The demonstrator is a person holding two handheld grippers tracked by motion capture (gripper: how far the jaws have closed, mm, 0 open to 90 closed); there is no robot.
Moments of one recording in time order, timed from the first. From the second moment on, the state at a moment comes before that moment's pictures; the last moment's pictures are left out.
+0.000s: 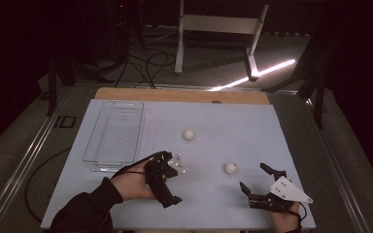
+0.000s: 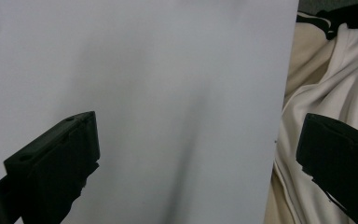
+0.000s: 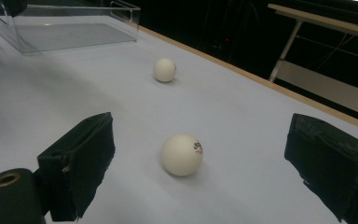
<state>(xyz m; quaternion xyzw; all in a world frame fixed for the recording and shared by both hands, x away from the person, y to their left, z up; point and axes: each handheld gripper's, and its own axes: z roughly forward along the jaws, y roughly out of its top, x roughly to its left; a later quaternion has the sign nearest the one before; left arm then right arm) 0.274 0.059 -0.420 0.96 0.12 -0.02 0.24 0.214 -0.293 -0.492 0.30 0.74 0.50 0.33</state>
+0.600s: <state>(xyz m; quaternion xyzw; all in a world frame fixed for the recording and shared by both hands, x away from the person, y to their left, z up) 0.290 0.026 -0.423 0.96 0.11 -0.04 0.24 0.214 -0.291 -0.492 0.30 0.74 0.50 0.33</state>
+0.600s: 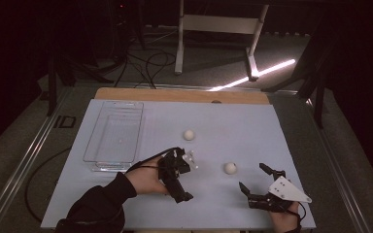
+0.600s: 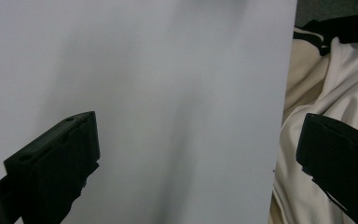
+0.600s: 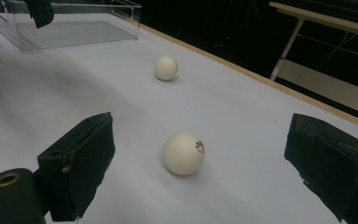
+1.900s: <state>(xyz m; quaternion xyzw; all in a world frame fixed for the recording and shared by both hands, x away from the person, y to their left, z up) 0.321 -0.044 -0.417 0.95 0.09 -0.03 0.31 0.214 -0.294 -0.491 0.31 0.74 0.50 0.33</state>
